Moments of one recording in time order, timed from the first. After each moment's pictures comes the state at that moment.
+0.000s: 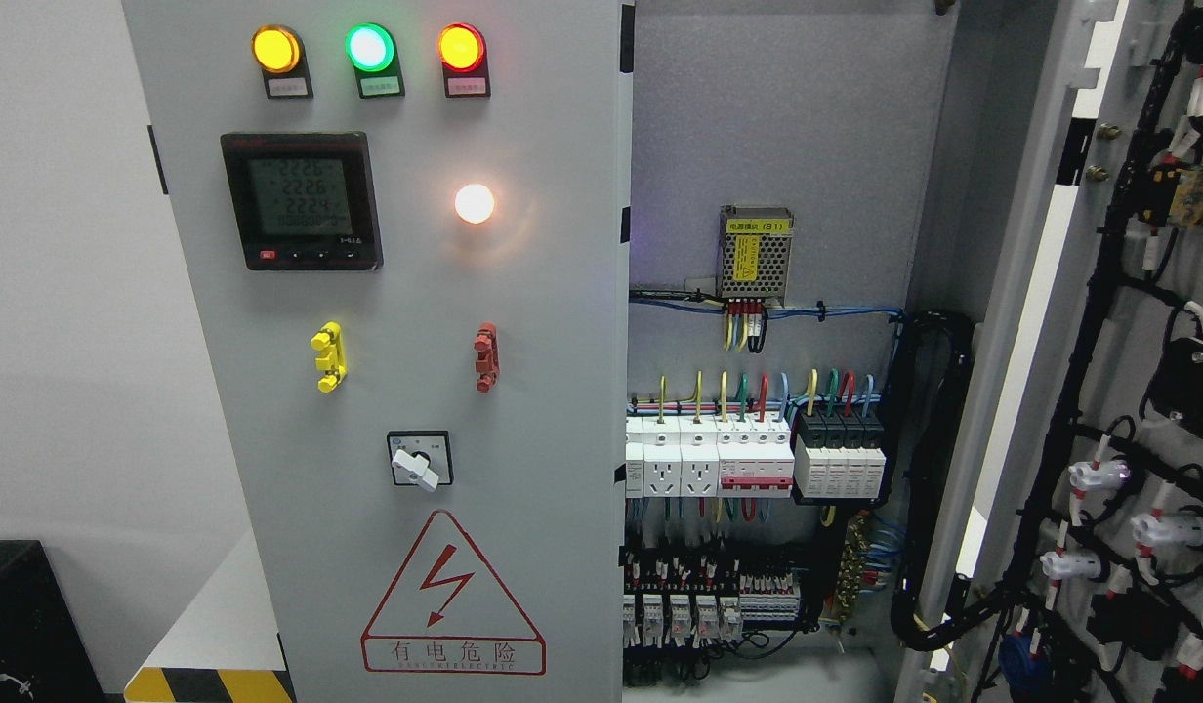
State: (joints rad) left arm 0.08 0.07 -0.41 0.09 0.42 -0.20 -0.19; right arm 0.42 0.04 0.07 -0.76 0.04 -0.14 0.03
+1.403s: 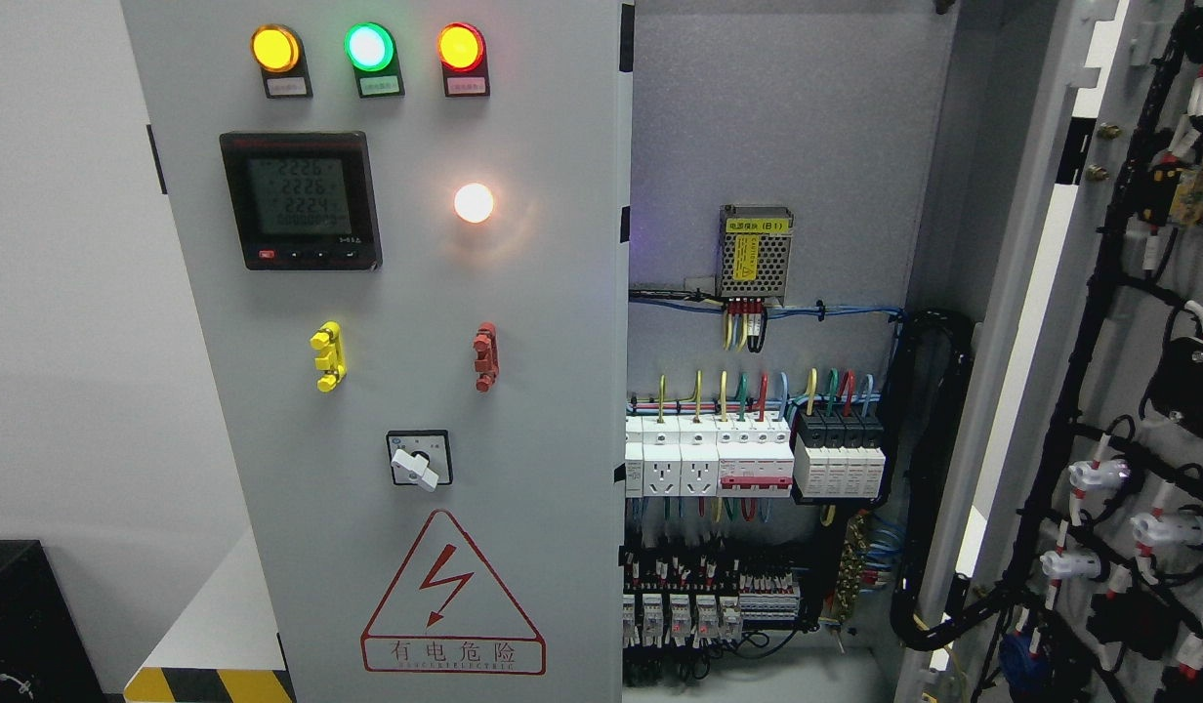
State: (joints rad) left arm 0.08 0.07 -0.37 0.09 0.41 -0.21 -0.17; right arm 0.62 -0.18 0.30 -1.76 0.04 -0.29 0.02
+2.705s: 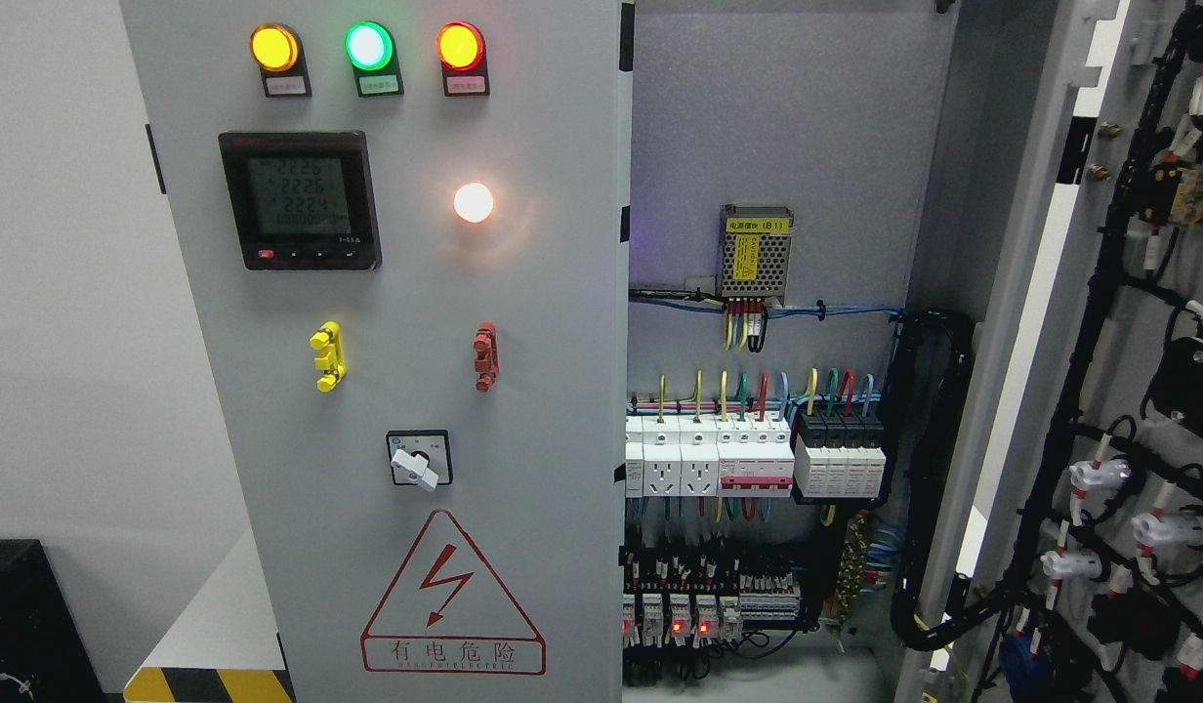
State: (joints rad) left arm 0.07 0.07 -0.37 0.09 0.41 -0.21 -0.17; right arm 0.24 -0.10 0.25 -1.99 -0.05 -0.25 0.01
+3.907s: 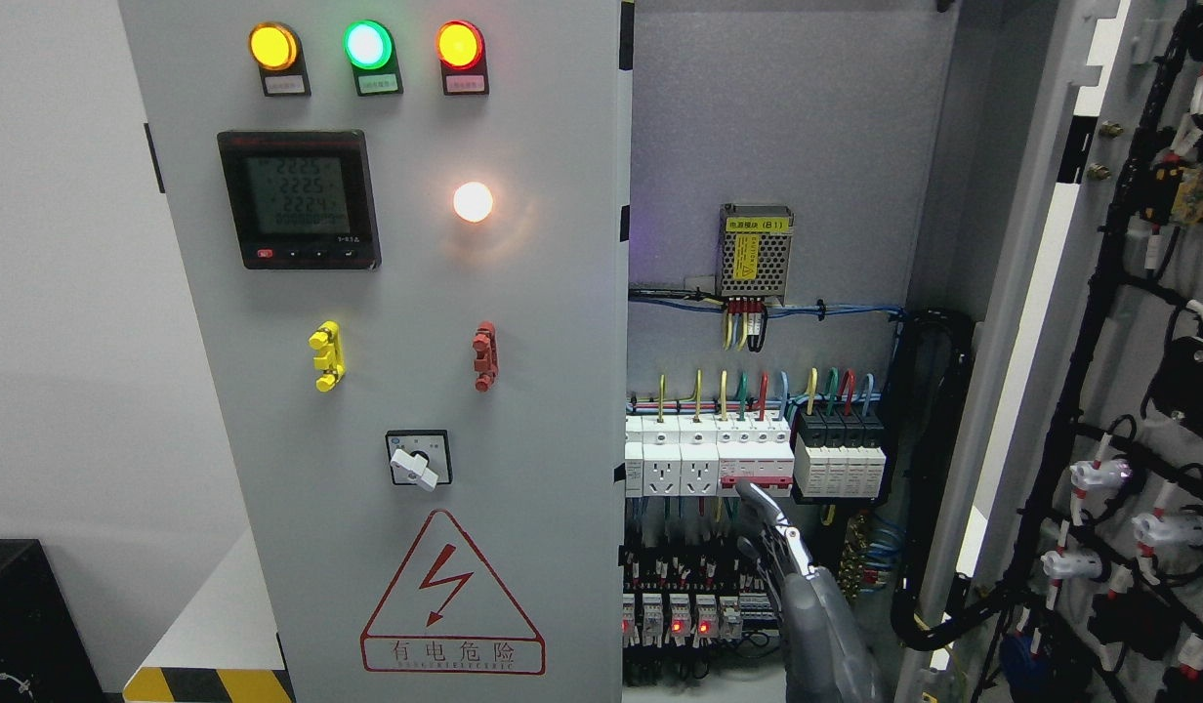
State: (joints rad) left arm 0.06 0.08 -0.37 0.09 0.42 -0.21 -0.16; right arm -0.22 0.01 0.24 -1.94 -0.08 0.07 0.01
